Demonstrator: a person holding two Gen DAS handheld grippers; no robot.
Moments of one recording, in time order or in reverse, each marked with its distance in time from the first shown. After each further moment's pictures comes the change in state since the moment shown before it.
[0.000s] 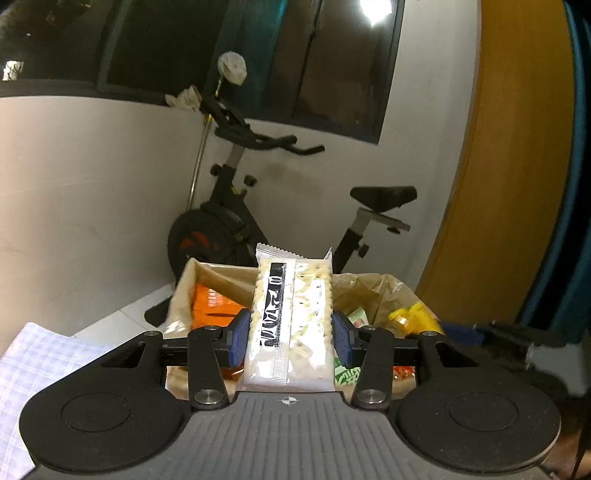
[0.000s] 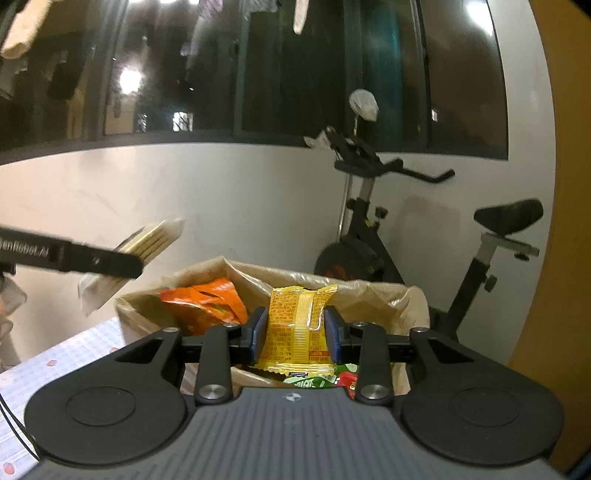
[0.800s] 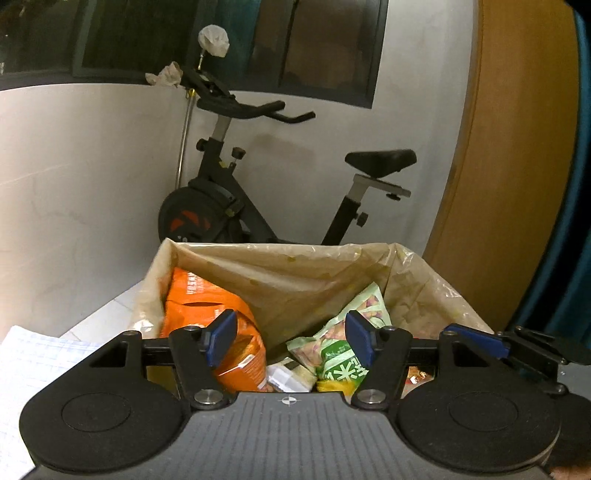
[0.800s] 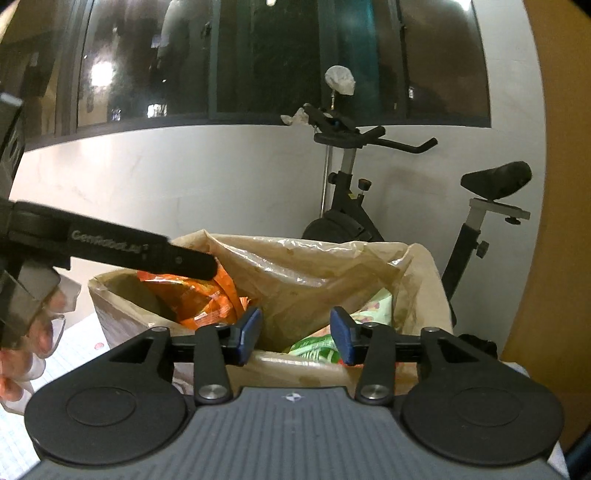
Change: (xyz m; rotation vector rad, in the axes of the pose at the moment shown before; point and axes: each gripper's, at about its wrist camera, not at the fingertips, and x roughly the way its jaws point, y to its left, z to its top) left arm 0.045 0.010 -0.010 0.052 0.083 -0.015; right arm 0.016 0.003 -0.024 0.076 0.040 -0.052
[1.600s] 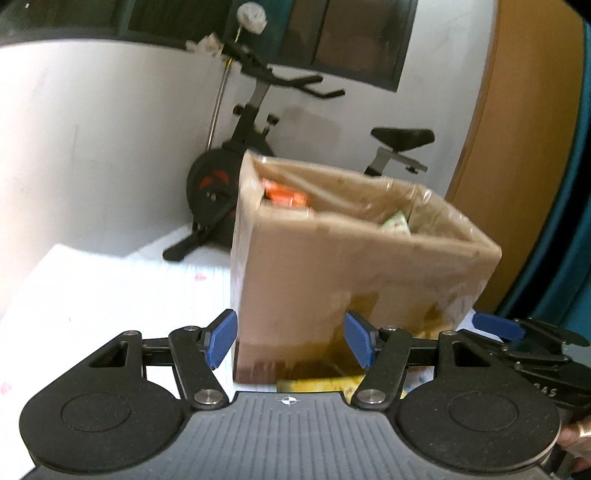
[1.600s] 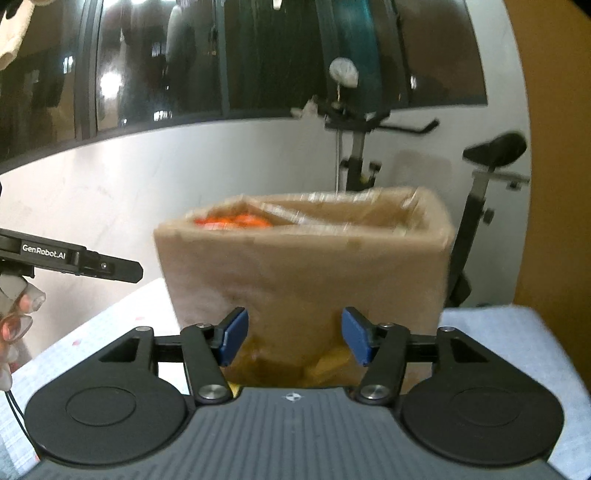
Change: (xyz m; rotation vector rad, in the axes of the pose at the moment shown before) left arm -0.073 0.046 -0.089 -0.093 0.084 0.030; right arm -0.060 0.028 -0.063 0.050 0.031 0.060
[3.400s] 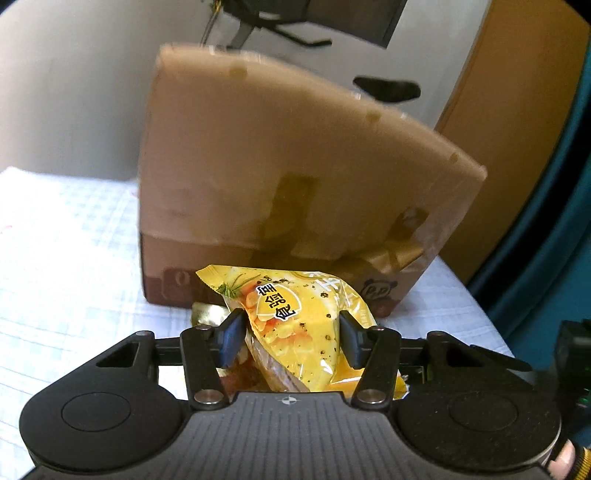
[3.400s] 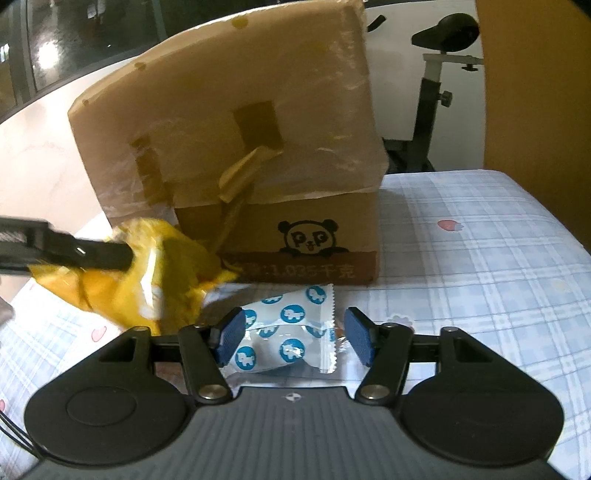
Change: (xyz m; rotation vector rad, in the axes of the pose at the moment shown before) left arm 0.056 -0.045 -0.064 -0.065 0.098 -0.080; right arm 0.032 -0.047 -0.092 0.148 0.252 -0.100
